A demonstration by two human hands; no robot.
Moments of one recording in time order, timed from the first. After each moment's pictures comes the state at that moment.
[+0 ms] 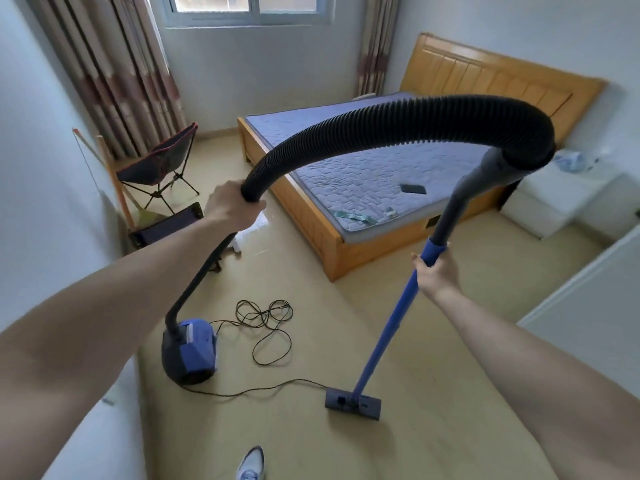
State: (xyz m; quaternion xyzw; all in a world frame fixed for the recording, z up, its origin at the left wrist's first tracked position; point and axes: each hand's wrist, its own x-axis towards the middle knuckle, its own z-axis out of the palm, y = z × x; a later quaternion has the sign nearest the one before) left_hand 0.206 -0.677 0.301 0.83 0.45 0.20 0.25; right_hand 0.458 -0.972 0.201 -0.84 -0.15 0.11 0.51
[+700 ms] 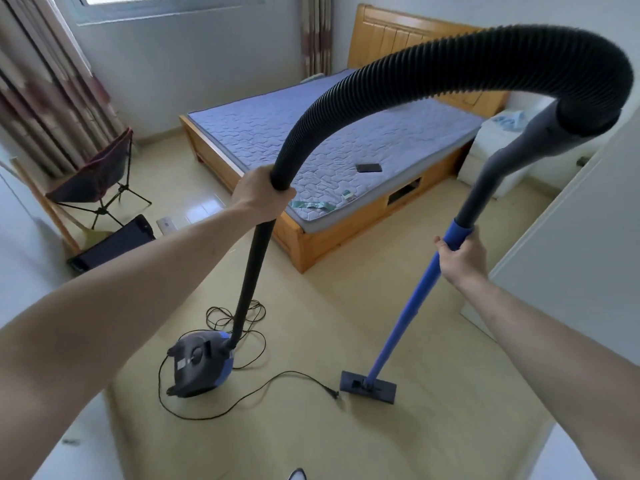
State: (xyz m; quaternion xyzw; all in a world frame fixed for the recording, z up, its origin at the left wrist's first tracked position) left_hand 0.373 -0.798 0.318 0.89 0.33 0.19 0.26; right_hand 0.561 -1.115 0.209 -0.86 -0.07 0.03 0.51
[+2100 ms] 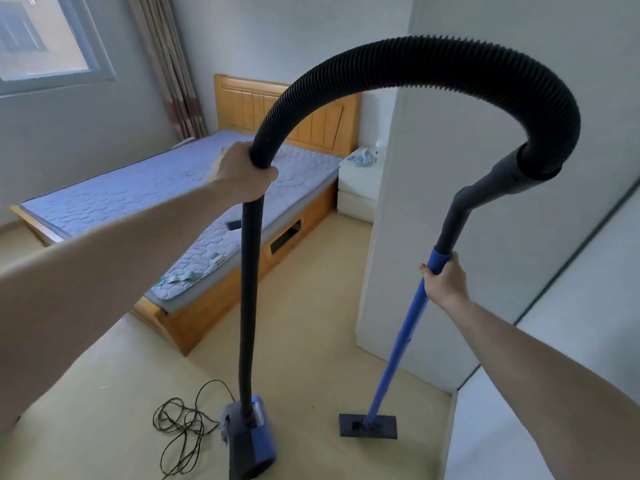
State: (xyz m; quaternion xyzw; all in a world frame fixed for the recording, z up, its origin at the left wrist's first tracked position) left_hand 0.738 -1.106 0.429 0.92 0.17 0.22 0.29; right_hand 0.823 -1.473 0.233 -0.87 0.05 -0.04 0.48
